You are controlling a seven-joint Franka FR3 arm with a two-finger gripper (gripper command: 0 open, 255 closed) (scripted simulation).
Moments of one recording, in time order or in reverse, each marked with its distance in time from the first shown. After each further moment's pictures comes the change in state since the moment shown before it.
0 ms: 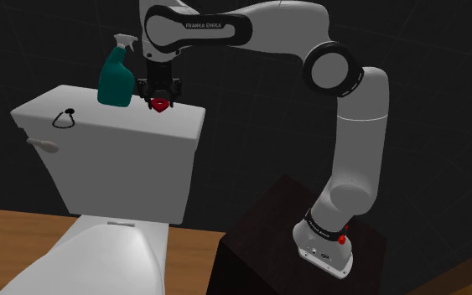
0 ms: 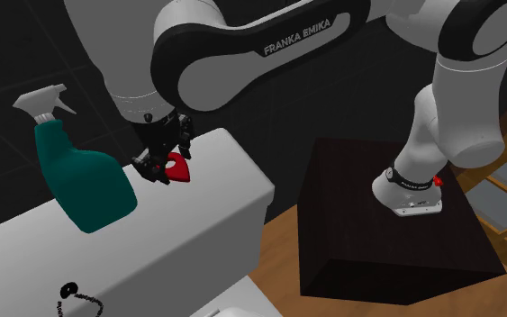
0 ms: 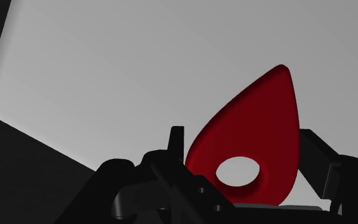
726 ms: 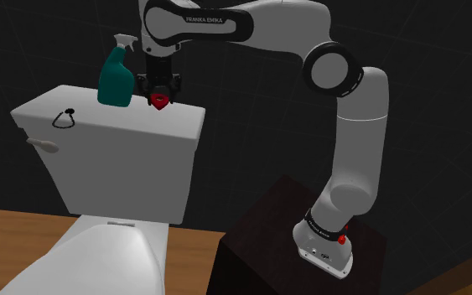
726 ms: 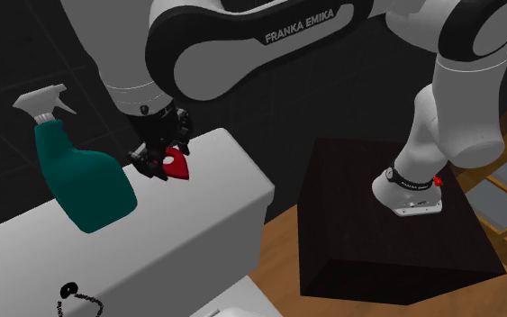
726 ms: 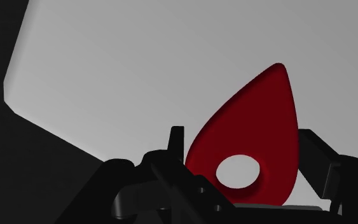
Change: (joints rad) arm 0.004 0.002 0.001 0.042 0.000 -0.041 0.000
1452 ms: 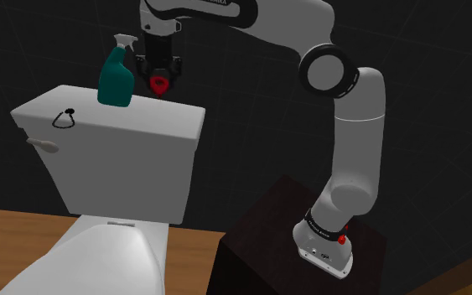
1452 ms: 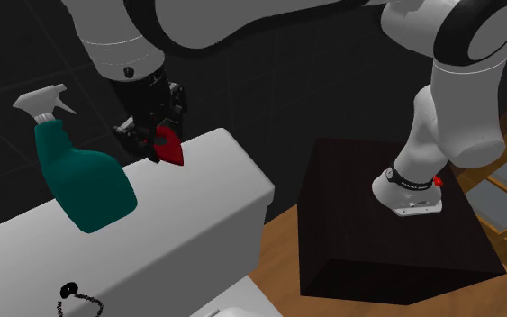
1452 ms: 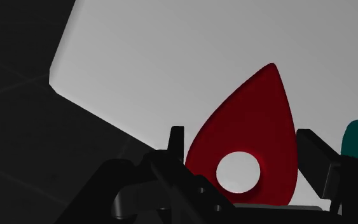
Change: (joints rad) arm 0.016 0.028 0.001 0.189 -0.006 -0.161 -0.005
